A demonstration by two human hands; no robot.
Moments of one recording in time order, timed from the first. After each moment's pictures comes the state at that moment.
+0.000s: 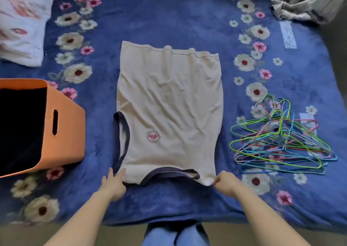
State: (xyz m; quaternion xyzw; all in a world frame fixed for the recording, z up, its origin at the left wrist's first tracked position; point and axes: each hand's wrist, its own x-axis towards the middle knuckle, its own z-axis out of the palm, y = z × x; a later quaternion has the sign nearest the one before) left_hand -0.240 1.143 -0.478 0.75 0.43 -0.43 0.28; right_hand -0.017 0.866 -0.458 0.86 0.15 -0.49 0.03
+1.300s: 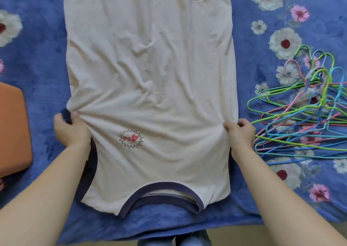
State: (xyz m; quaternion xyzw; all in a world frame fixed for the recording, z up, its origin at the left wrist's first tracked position) left_hand -0.125 1.209 -0.594 0.61 0.70 0.17 0.33; right_hand 0.061 0.898 -0.596 0.84 -0.23 -0.15 -0.46
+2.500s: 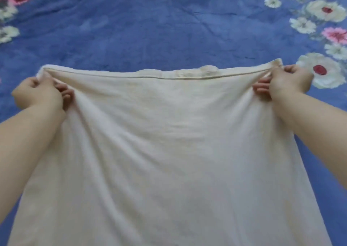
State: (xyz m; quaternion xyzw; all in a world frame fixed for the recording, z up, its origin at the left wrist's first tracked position) left_hand 0.140 1.475 -0.641 0.55 0.60 0.29 0.50; right_hand 0.387 1.106 -0.613 0.78 -0.20 -0.02 -0.59
